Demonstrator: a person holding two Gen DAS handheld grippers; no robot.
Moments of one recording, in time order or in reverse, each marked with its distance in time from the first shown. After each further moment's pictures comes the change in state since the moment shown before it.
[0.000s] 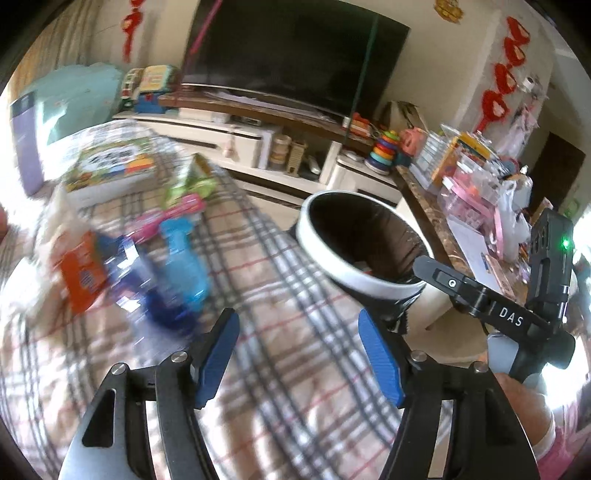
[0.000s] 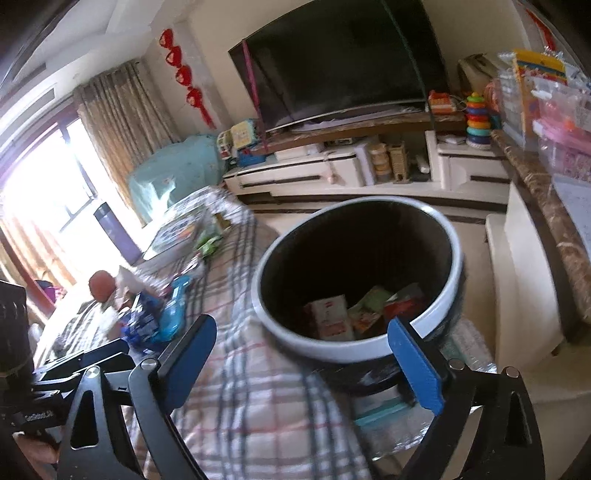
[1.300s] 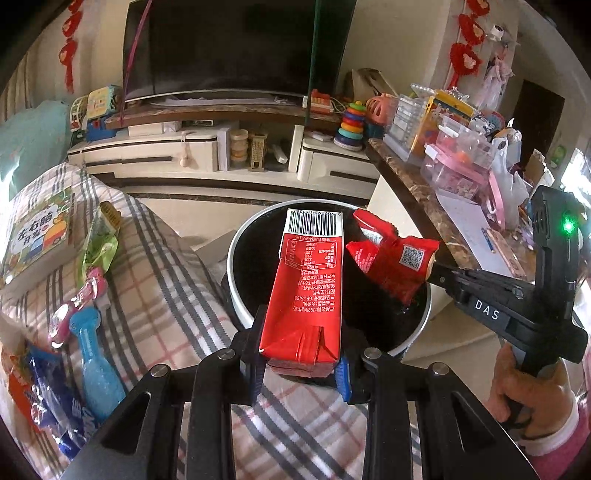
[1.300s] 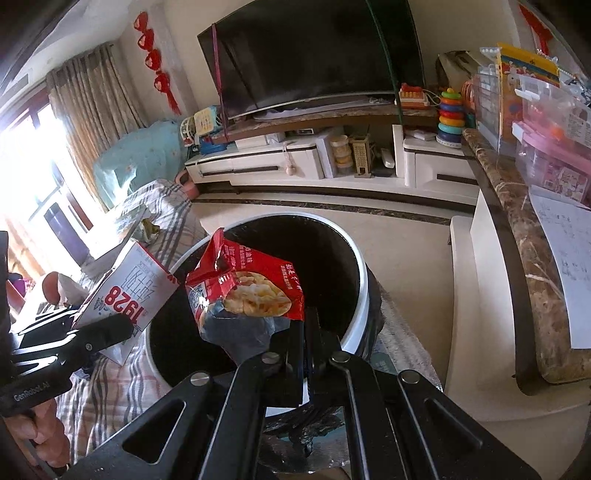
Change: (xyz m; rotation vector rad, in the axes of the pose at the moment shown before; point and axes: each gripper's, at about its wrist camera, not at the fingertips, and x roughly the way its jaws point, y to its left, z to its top) left arm 0.112 -0.073 0.077 0.208 0.084 -0.029; right arm 0.028 -0.076 0.041 -0.023 0.061 -0.155
